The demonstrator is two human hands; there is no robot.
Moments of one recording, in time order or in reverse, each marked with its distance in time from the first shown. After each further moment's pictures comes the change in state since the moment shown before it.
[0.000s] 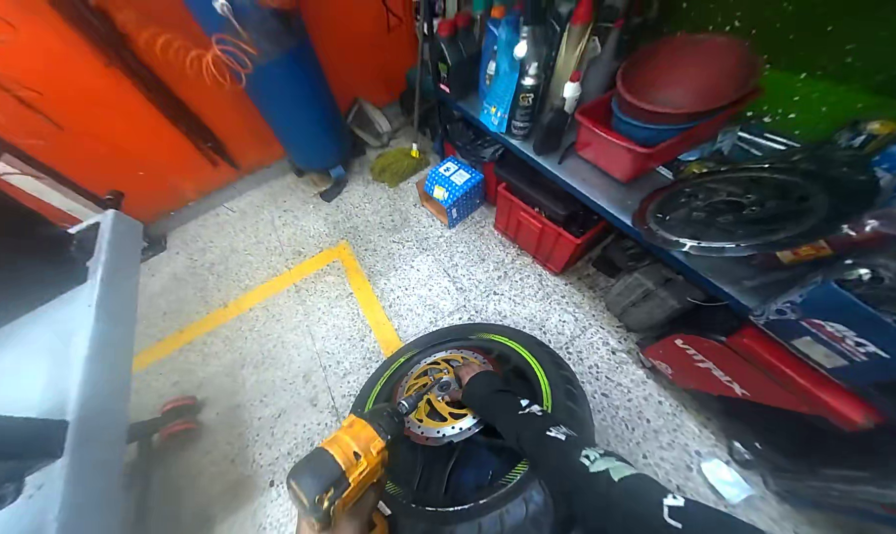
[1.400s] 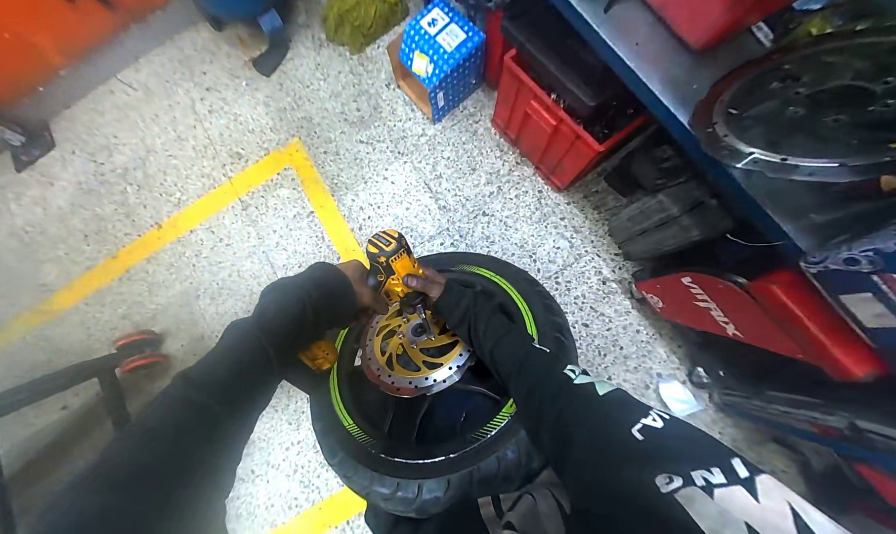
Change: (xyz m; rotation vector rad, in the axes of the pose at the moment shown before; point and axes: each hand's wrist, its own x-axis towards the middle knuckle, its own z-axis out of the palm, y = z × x) left_hand 0.251 0.061 0.154 0.913 -1.061 -0.504; right_hand 0.118 0.042 0.039 1.775 0.014 -0.330
